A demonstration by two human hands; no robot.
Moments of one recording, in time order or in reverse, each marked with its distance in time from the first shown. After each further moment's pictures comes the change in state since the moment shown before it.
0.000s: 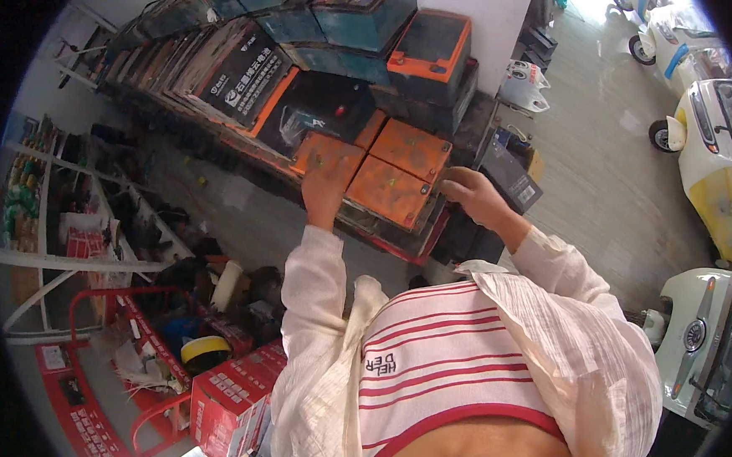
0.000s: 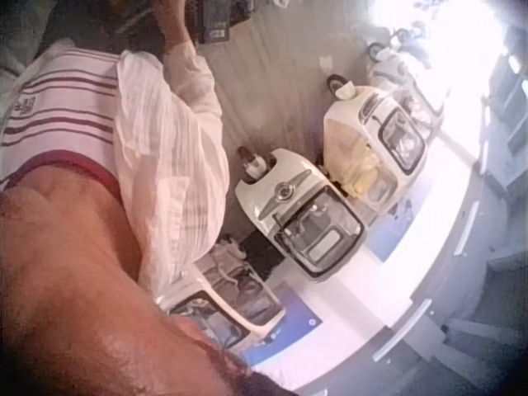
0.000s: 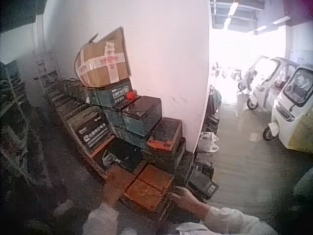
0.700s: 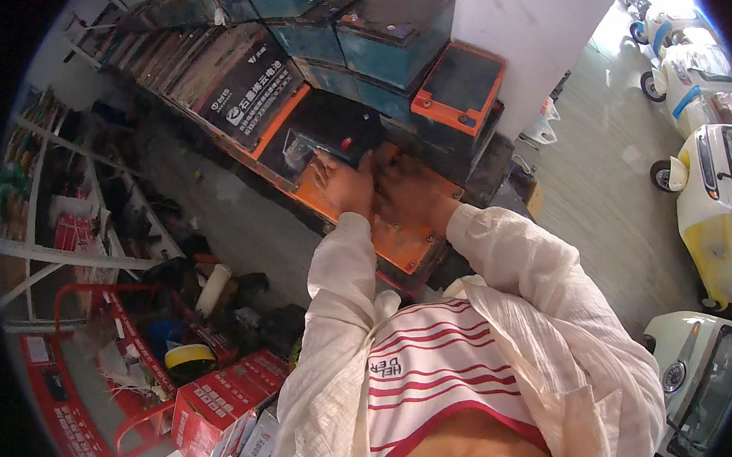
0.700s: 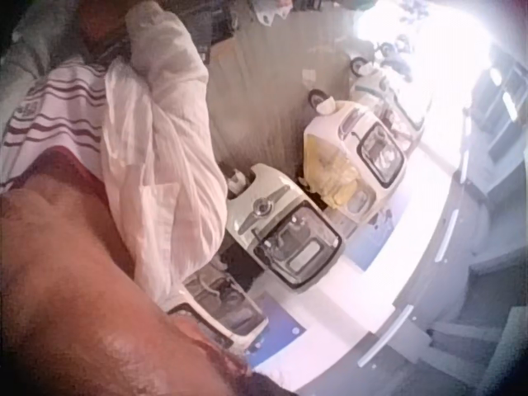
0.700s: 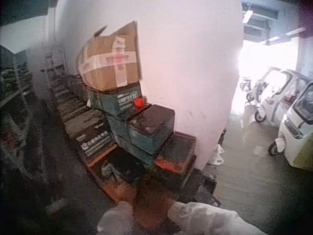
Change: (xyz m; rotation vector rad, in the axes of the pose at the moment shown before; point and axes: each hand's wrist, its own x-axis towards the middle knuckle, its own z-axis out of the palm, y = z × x) left_hand 0.061 -0.008 0.096 0.417 0.312 -0.024; right_hand 0.141 -0.035 0.067 -1.385 -0.090 -0.733
